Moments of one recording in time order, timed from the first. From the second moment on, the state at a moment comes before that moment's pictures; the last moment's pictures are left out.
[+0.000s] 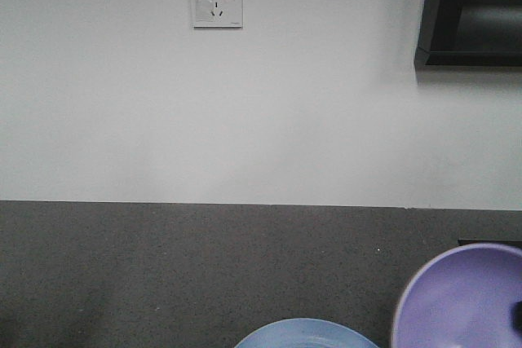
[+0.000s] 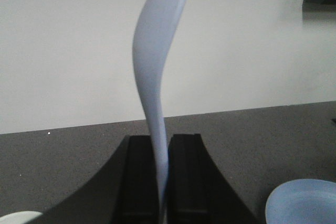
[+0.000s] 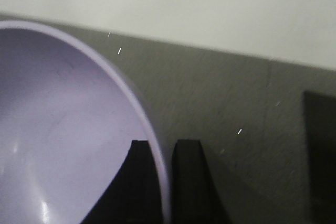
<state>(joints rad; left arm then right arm) -0.14 0.48 -0.71 -0.39 0.45 0.29 0.10 0.69 -0.74 0.36 0.63 -0.38</state>
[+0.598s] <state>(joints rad) -0.14 0.48 -0.71 -0.39 0.49 0.26 0.33 1.58 -1.17 0.36 0.83 -0.29</state>
